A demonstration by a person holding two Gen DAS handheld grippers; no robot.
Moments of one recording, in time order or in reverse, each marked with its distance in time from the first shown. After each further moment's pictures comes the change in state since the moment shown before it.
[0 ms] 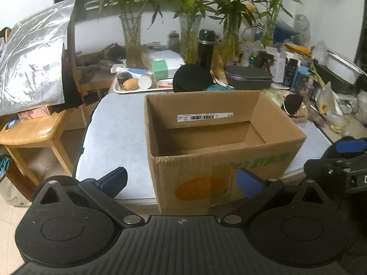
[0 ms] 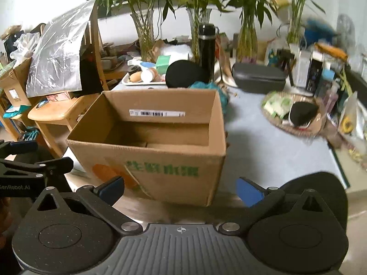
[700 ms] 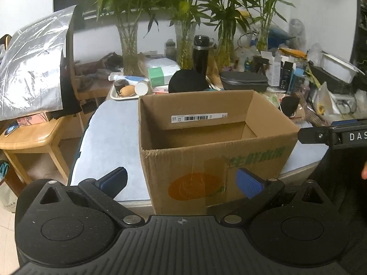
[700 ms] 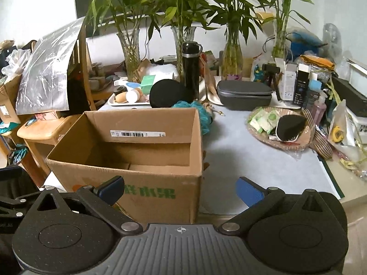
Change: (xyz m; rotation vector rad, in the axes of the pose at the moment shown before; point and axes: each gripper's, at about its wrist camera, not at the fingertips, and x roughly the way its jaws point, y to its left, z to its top) left arm -0.001 -0.012 -0.018 0.030 -0.070 0.002; right arm 0.011 -0.023 -0.002 0.033 -0.106 -0.036
